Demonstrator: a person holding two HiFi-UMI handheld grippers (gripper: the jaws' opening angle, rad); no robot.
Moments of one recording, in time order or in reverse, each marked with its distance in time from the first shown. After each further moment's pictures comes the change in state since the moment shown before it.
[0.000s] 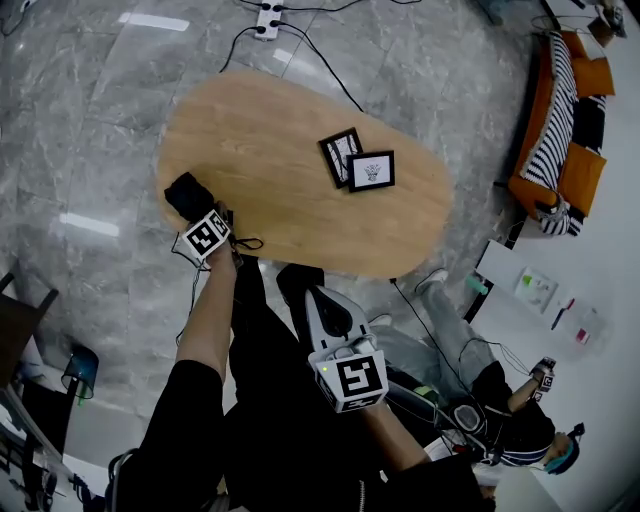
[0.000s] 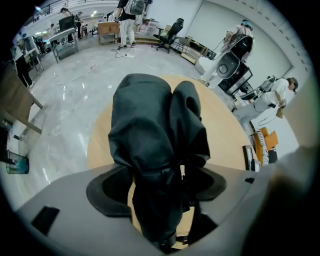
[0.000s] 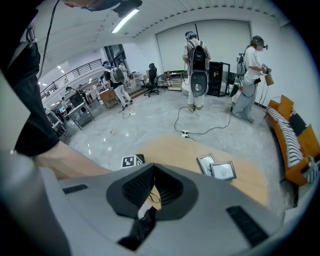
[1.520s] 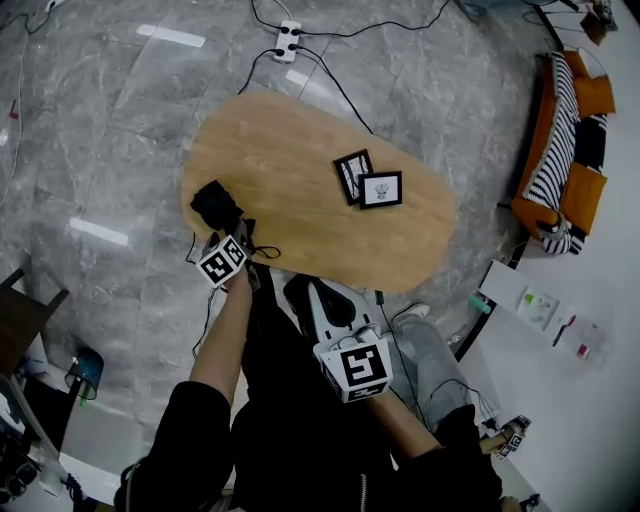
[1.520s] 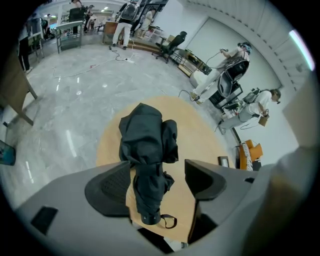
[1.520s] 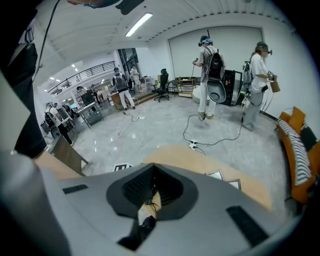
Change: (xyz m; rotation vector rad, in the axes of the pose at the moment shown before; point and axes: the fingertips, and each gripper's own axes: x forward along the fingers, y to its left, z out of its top) left arm -0.065 -0.016 0.008 -0.059 -0.076 -0.153; right arm 0.007 0.028 0.043 -0.099 -0.061 0.075
